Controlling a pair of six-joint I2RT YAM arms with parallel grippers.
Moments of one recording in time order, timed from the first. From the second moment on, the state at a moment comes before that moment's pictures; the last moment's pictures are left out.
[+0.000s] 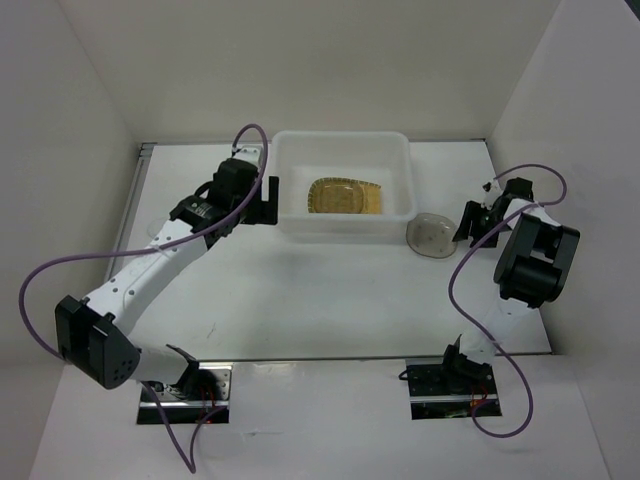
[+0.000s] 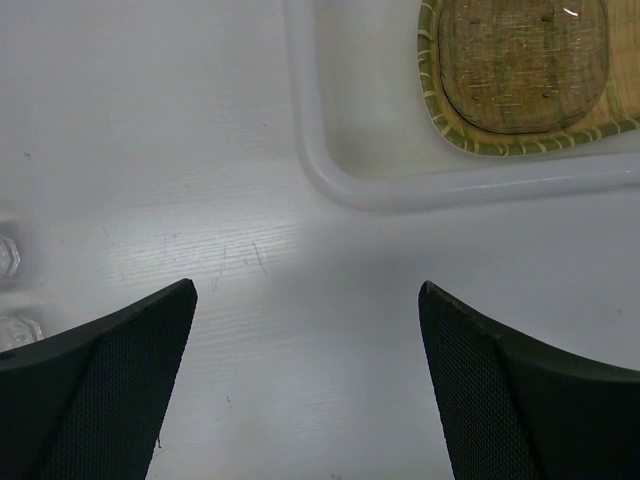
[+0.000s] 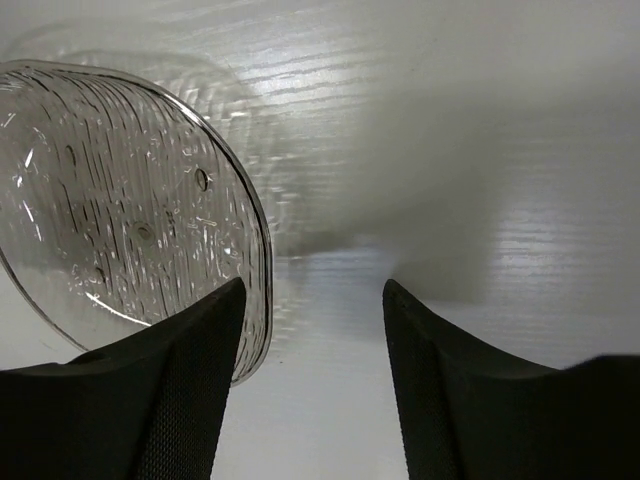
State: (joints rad) left arm -0.49 1.37 1.29 -0.61 -0.29 -0.29; right arm -0.42 1.87 1.20 -0.52 -0.35 -0.11
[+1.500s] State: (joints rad) left arm -0.47 1.39 1.29 -0.60 -0.20 -0.29; right arm -0.43 2.00 1.27 -0.54 -0.60 -0.15
